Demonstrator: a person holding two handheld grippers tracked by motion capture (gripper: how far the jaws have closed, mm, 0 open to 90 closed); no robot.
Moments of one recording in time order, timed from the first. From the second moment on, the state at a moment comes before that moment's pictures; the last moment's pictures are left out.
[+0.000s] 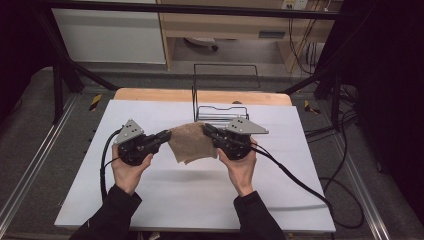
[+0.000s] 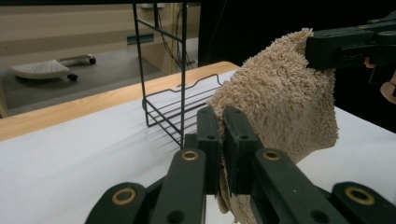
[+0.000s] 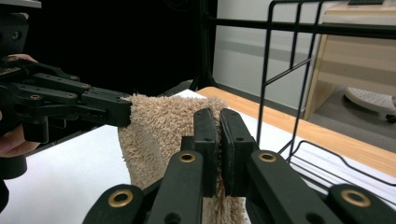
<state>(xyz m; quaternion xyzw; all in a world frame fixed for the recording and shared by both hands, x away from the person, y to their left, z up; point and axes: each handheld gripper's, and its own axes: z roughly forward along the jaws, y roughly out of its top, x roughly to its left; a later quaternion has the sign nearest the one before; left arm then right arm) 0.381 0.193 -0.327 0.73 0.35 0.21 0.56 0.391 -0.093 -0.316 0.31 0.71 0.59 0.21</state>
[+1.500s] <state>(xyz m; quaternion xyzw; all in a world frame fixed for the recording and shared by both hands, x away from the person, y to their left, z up) 0.406 0.143 -0.266 0.68 0.31 0.22 0.63 0.390 -0.142 -0.258 0.31 0.65 0.64 0.28</state>
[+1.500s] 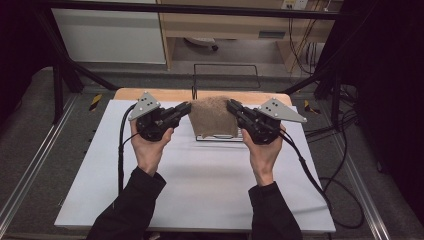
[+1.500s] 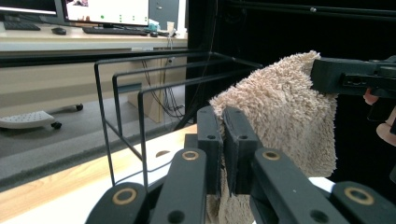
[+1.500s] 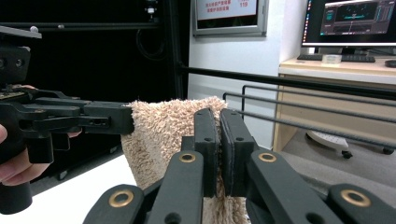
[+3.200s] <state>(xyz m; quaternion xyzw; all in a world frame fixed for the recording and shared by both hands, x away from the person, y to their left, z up) 0.447 0.113 -0.180 0.65 0.29 0.27 0.65 0.427 -0.161 -0.183 0.32 0.60 0.65 0.33</state>
